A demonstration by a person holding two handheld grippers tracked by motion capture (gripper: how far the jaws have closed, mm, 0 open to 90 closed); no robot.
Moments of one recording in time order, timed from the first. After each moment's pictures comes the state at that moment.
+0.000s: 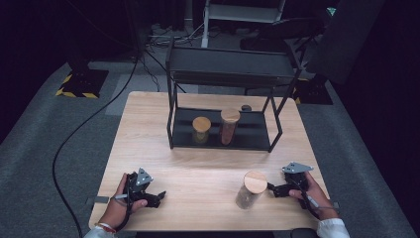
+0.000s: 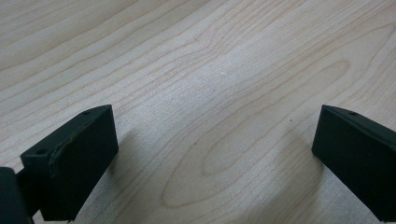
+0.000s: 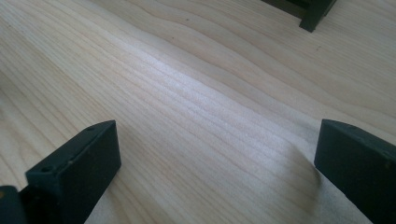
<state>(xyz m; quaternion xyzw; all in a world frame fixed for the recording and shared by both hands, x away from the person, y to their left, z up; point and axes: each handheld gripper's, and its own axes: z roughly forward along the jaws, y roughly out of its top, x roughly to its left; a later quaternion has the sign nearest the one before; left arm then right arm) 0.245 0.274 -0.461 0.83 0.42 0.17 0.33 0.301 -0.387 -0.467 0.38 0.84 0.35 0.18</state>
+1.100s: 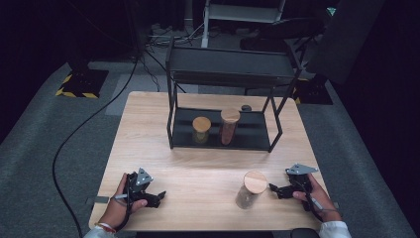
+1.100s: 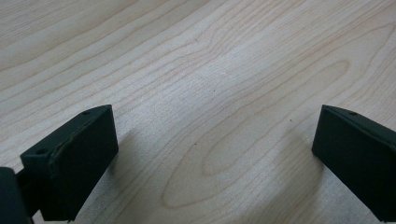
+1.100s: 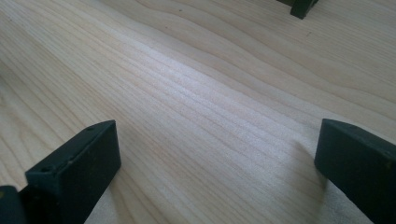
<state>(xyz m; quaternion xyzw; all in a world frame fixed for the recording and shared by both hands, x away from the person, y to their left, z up) 0.246 0.274 -0.461 0.83 0.42 0.17 0.33 0.299 -0.398 -0.469 0.39 0.83 0.36 0.17</state>
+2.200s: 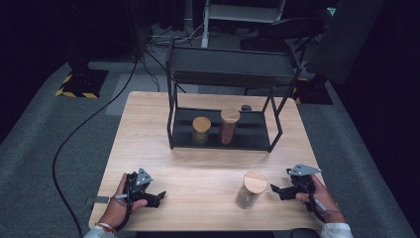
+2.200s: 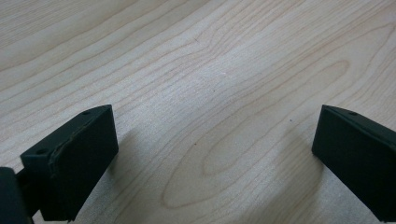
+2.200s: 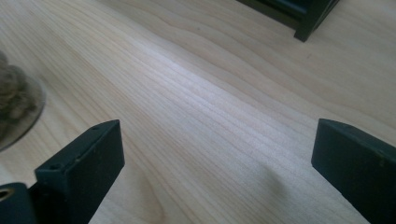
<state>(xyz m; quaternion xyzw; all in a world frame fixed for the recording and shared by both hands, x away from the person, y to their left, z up) 0.246 0.274 -0.461 0.83 0.42 0.17 0.33 0.287 -0.398 -0.447 0.36 0.84 0.36 0.18</state>
